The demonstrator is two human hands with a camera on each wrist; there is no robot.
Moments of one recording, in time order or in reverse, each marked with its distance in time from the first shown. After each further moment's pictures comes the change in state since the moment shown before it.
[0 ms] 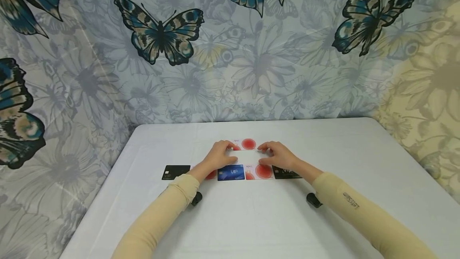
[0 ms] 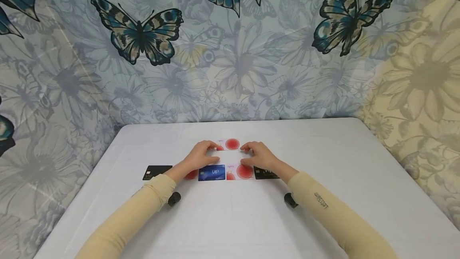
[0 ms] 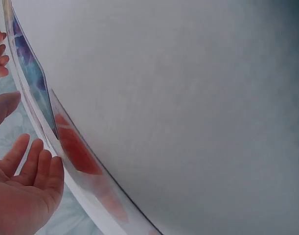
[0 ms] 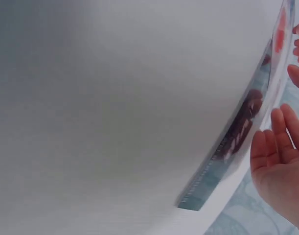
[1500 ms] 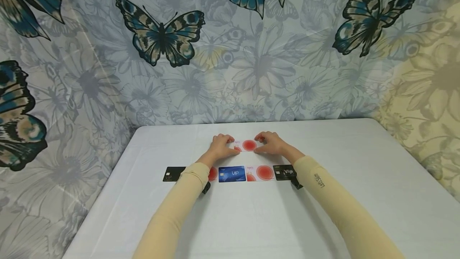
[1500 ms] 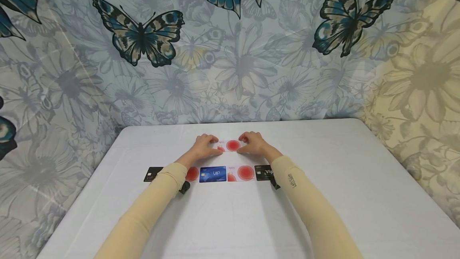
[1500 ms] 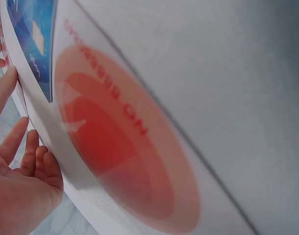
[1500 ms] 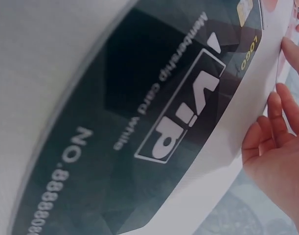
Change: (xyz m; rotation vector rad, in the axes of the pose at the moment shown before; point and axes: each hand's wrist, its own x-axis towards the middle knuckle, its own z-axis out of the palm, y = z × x) left_hand 0.035 -0.006 -0.003 0.073 -0.005 -0.166; right_hand 0.057 0.003 -0.006 -0.051 -0.057 0.204
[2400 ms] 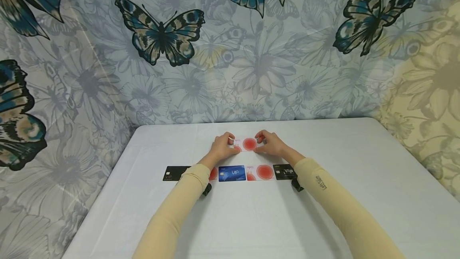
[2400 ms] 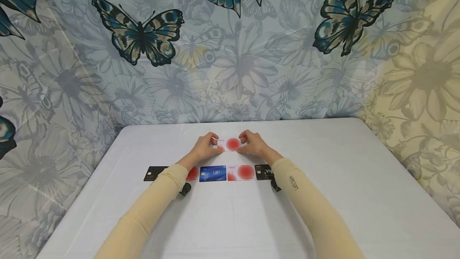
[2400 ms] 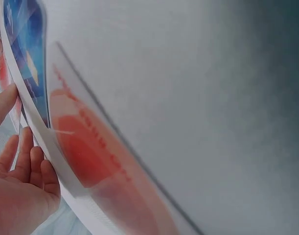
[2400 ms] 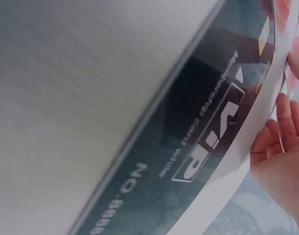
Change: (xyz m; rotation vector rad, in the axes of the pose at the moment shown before) left_hand 0.001 0.001 0.006 -0.138 0.067 -0.006; right_hand -0.002 0.002 0.008 0.128 0.057 0.002
